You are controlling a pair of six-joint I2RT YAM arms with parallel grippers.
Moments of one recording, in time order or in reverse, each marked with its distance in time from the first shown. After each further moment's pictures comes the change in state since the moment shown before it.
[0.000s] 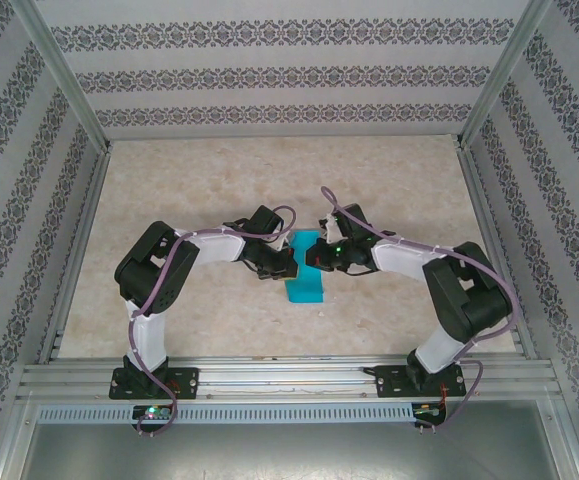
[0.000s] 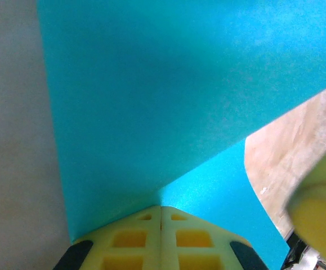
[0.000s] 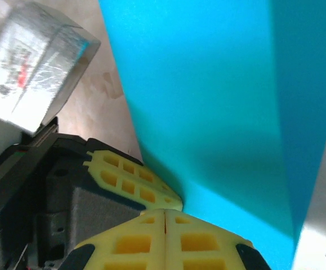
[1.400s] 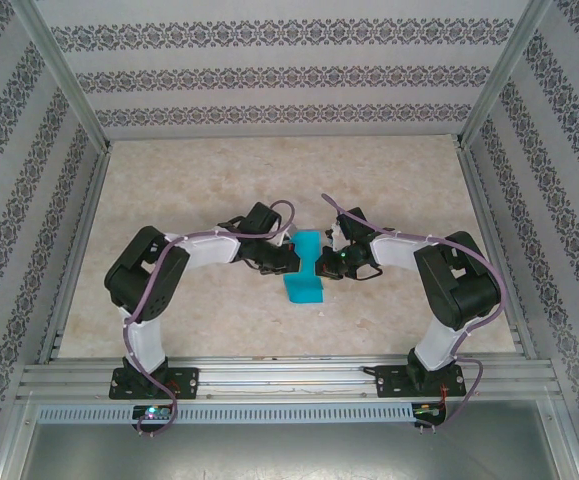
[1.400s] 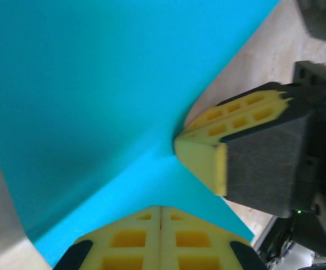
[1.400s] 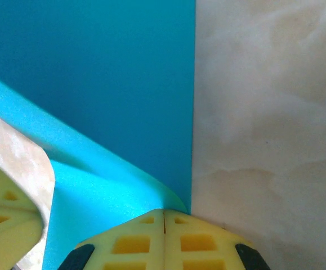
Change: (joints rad) left arm 0.000 -0.067 -0.032 0.070 0.014 0.000; right arm -0.064 0.070 0.014 -0.173 0.030 -0.098
